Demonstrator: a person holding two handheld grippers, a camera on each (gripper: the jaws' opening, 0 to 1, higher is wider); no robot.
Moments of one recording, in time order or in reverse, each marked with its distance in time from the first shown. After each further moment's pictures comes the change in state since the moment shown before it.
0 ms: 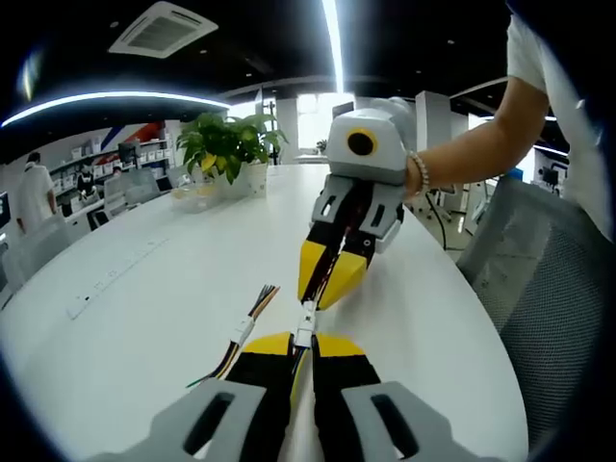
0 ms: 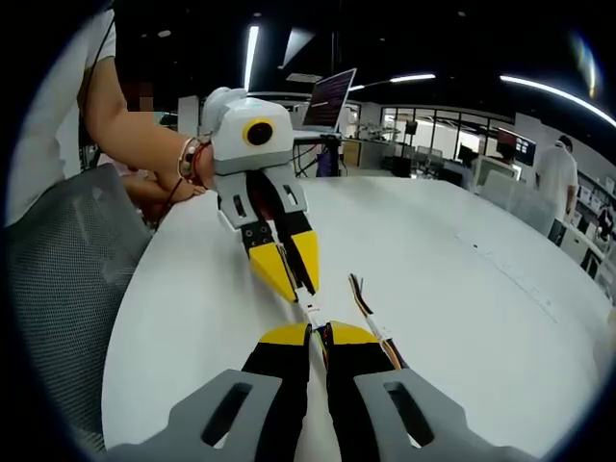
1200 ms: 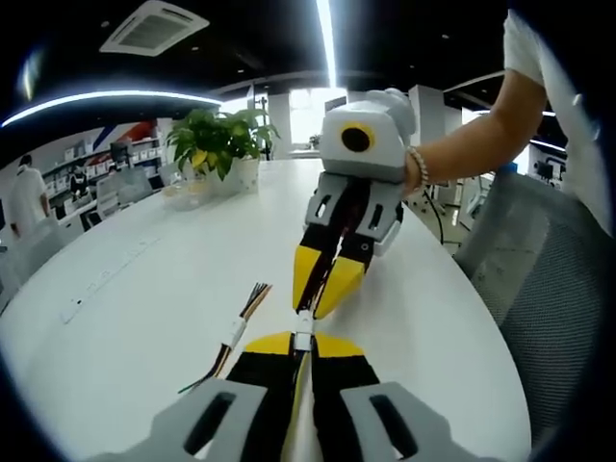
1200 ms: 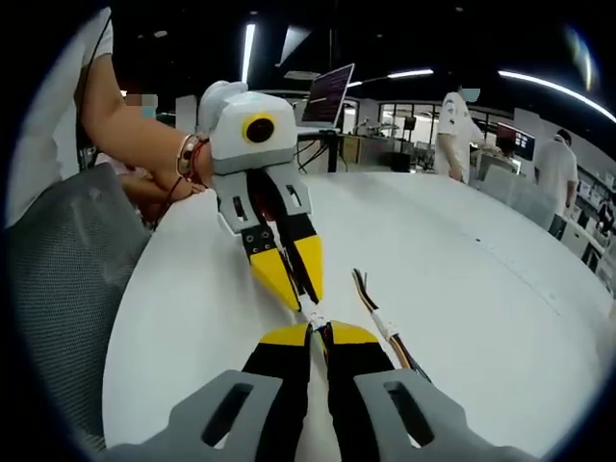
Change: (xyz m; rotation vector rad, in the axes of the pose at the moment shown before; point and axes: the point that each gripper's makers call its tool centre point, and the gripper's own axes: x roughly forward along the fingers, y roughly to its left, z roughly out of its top) left arm 0.011 -0.003 -0.003 0.015 0.027 -0.030; right arm 0.004 0.001 -0.007 0.019 0.015 -0.006
